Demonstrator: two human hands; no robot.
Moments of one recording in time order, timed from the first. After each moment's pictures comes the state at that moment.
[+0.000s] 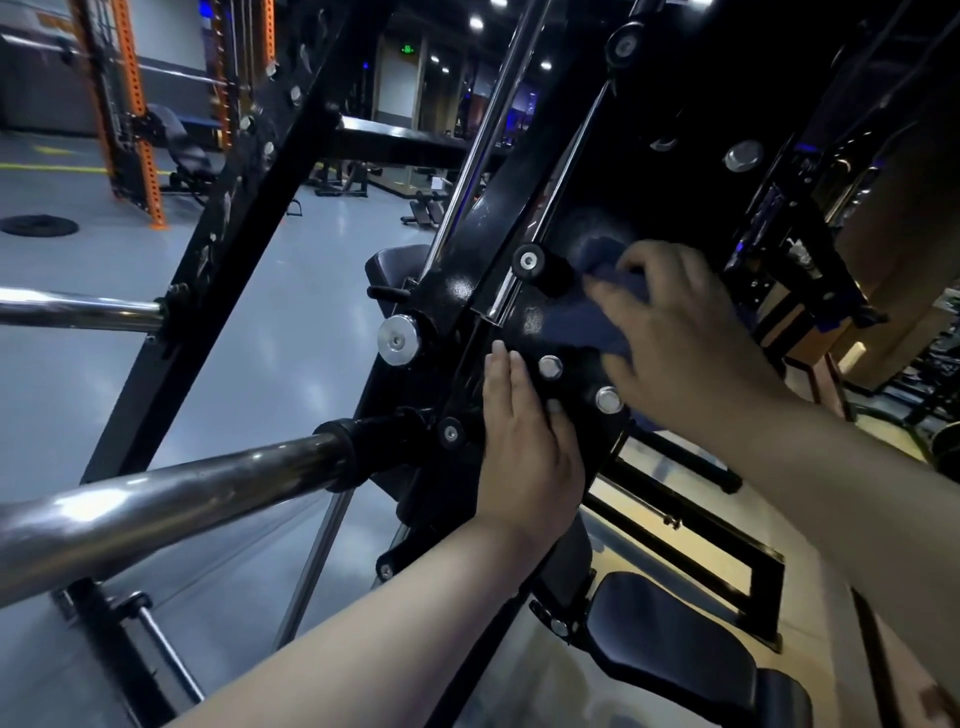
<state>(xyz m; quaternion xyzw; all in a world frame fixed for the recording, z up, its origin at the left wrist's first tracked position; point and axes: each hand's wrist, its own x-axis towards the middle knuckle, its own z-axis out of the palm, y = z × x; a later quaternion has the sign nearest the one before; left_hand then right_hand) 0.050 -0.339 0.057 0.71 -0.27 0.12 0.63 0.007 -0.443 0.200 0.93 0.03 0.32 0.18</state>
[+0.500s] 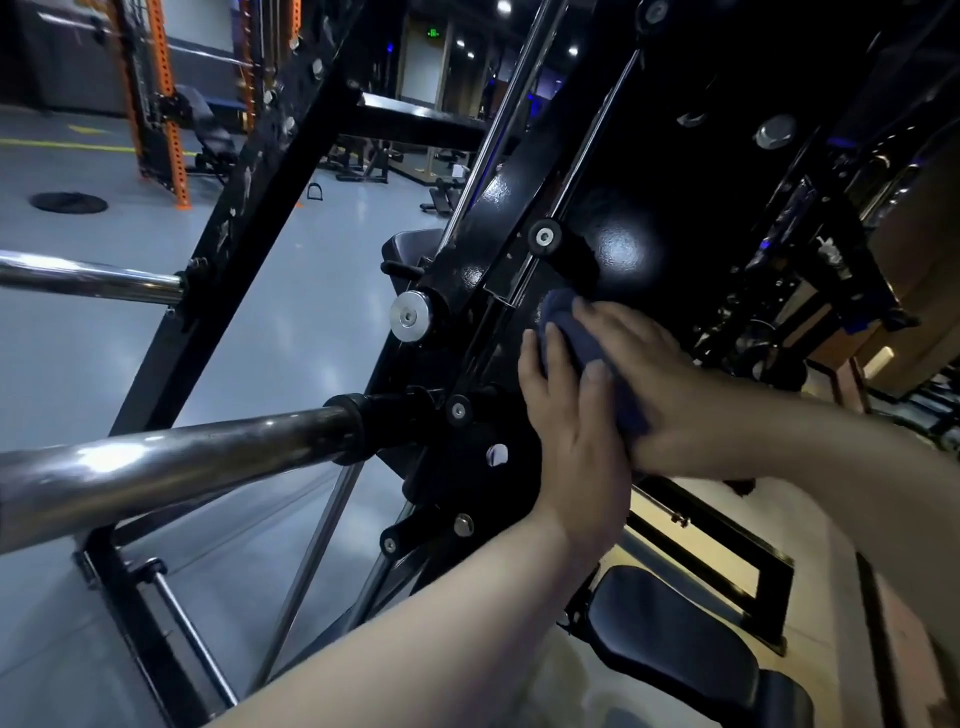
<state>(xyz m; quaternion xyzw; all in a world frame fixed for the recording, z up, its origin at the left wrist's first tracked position) 0.014 -0.355 0.085 0.50 -0.18 0.01 0.85 -0.014 -0.440 0.180 0.99 0.06 0.00 -0.11</state>
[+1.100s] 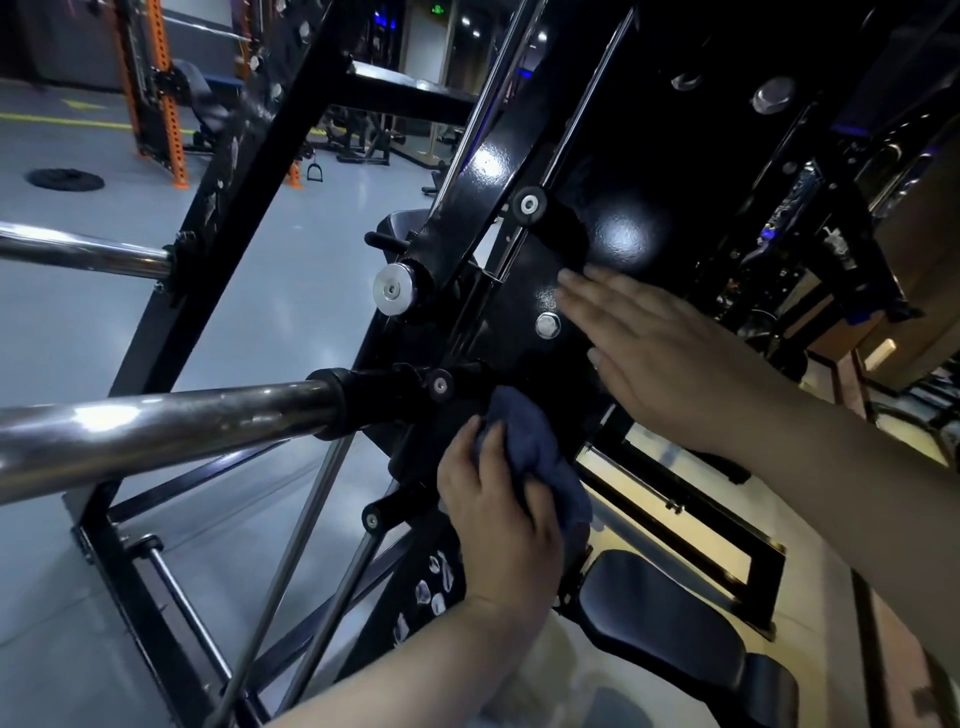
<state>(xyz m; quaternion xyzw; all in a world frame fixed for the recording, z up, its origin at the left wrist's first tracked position) -0.004 -0.346 -0.022 0.72 -0.09 0.24 0.64 0.003 -0.475 0.156 0.94 0.16 0.22 0.20</state>
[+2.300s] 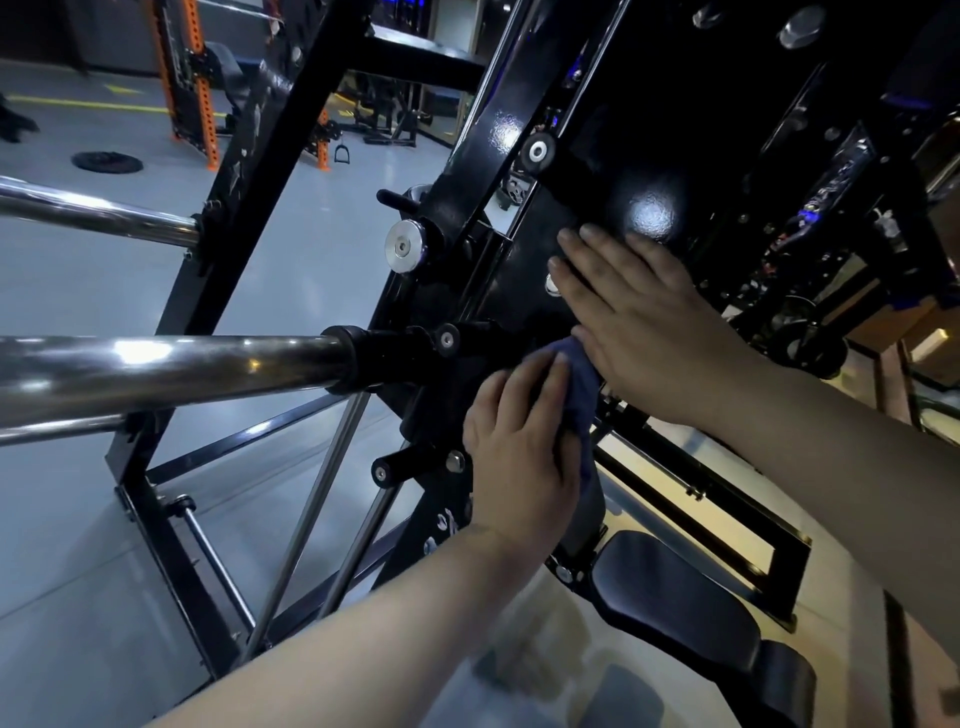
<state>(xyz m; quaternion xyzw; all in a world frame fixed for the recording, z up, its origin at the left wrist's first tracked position) 0.000 -0.339 -0.001 0.77 -0.23 0.31 0.51 0.015 -0.470 0.132 0.88 0.15 0.28 0.36</state>
